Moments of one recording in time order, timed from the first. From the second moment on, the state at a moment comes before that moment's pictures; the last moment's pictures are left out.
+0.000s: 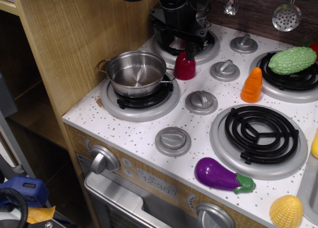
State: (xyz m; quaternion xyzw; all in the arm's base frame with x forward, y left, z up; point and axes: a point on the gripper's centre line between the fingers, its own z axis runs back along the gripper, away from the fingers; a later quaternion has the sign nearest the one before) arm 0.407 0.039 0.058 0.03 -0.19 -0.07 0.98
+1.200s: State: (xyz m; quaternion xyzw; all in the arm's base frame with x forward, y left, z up) arm 0.423 0.036 0.018 -0.01 -0.21 -0.07 0.98
